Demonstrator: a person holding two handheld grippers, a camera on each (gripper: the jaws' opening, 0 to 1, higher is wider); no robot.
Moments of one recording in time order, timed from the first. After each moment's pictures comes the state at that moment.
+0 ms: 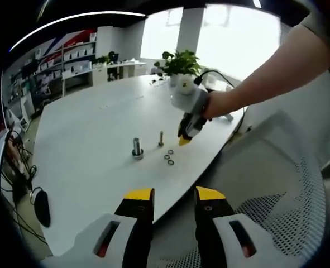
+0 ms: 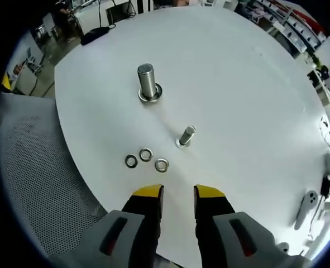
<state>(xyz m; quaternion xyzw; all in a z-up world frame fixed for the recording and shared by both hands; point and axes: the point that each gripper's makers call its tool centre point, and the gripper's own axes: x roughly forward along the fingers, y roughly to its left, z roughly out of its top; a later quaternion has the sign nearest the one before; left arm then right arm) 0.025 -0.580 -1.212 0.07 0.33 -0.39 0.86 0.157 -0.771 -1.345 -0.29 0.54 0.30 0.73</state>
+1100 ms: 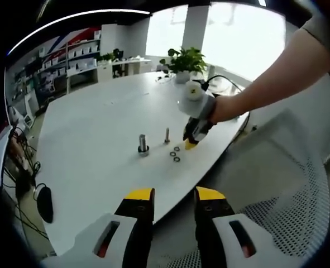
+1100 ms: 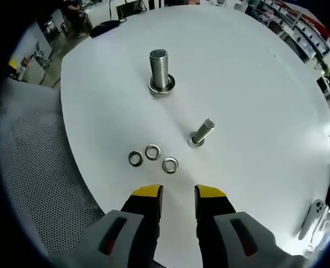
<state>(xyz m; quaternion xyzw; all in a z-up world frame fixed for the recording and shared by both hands) 0.030 -0.573 -1.217 0.07 0.34 -0.37 0.86 0.154 -0.761 -1.366 -0.29 0.53 0.34 0.72</state>
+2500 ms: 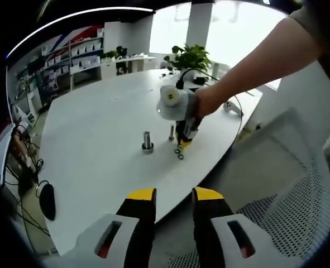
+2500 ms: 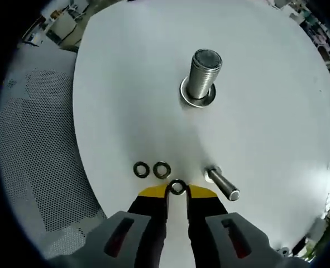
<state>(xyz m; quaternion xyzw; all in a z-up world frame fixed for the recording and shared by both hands) 0.032 -0.569 -1.221 0.08 0.35 -0.35 0.86 0.159 -0.735 -1.377 -0.41 0.56 0.43 0.58</state>
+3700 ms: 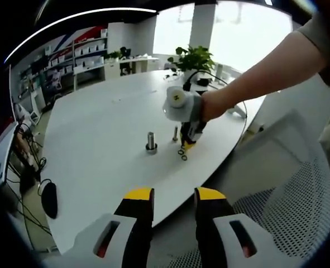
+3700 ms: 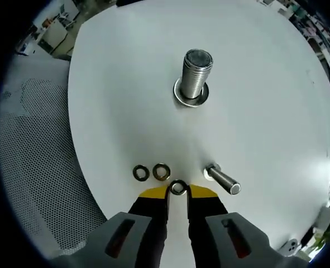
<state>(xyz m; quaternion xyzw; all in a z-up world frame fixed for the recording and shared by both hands) 0.036 -0.565 -1.220 0.07 0.35 -0.34 0.87 0.161 -0.737 -1.377 -0.39 0.56 0.41 0.61</state>
